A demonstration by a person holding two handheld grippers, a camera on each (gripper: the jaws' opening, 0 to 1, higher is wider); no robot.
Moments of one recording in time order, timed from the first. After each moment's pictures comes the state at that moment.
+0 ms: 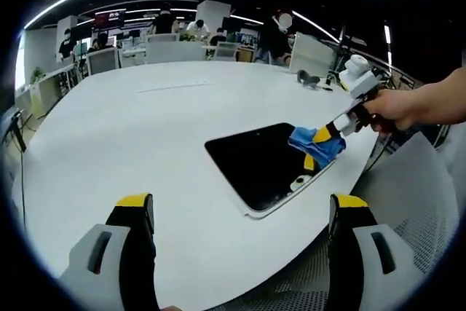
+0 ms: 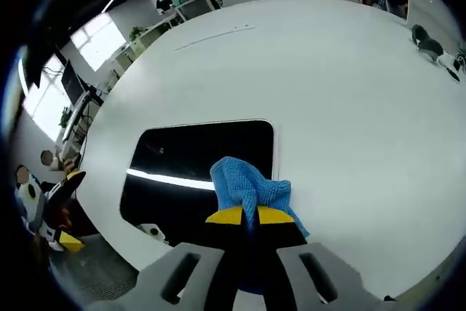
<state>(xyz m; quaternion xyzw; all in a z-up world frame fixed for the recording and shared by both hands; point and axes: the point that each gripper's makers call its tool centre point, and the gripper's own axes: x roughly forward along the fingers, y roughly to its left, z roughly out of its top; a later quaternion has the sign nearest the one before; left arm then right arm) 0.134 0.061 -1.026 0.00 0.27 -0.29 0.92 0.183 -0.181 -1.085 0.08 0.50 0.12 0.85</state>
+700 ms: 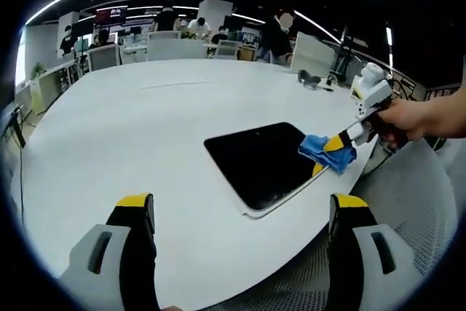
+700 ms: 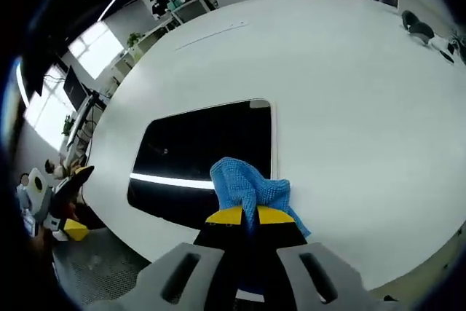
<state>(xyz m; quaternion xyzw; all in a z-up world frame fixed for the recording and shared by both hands) 0.133 0.061 -1.026 -0.01 0.27 -0.28 0.92 0.154 -0.181 -1.084 0.10 0.50 0.11 0.85</state>
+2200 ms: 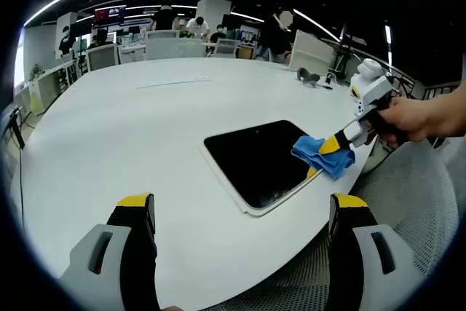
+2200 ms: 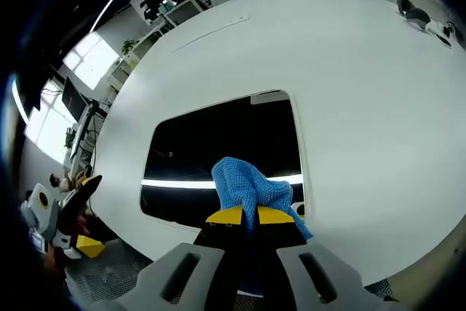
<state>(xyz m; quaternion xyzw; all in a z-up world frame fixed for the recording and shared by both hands) 0.133 0.062 -1.028 0.00 0.28 -0.29 0.92 0.151 -0.144 -1.084 0.13 0.51 0.11 0.84</state>
